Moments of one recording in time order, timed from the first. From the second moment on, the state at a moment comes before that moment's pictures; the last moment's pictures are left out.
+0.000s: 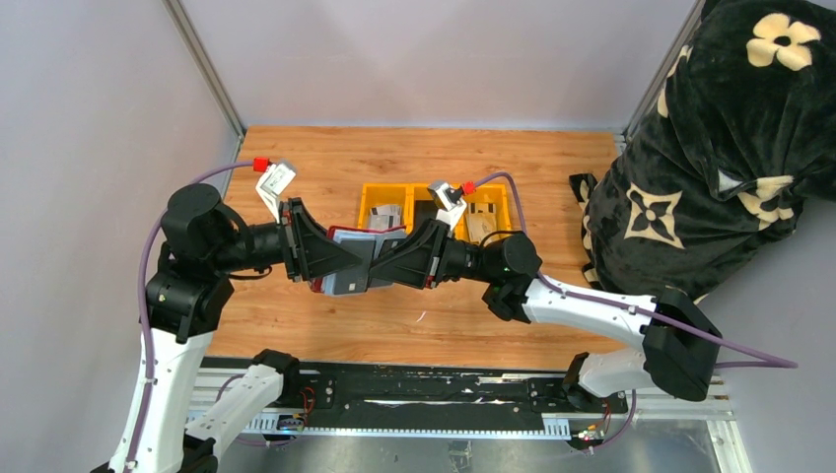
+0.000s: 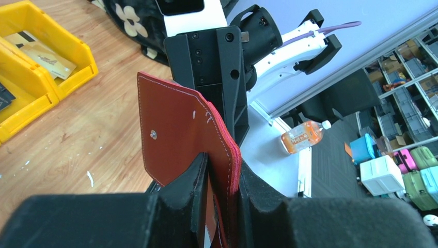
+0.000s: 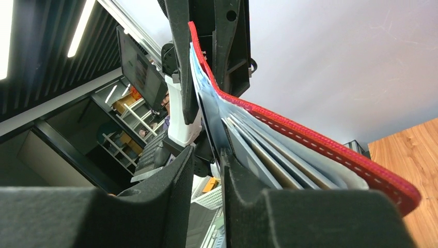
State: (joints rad) left arm -0.27 0.79 1.29 -0.67 1.03 -0.52; right arm 1.03 1.32 0.80 1.09 -0.52 1.12
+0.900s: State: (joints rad) left arm -0.27 0.79 1.29 -0.65 1.07 -0.58; right arm 1.03 1.21 0.73 1.04 -0.47 1.06
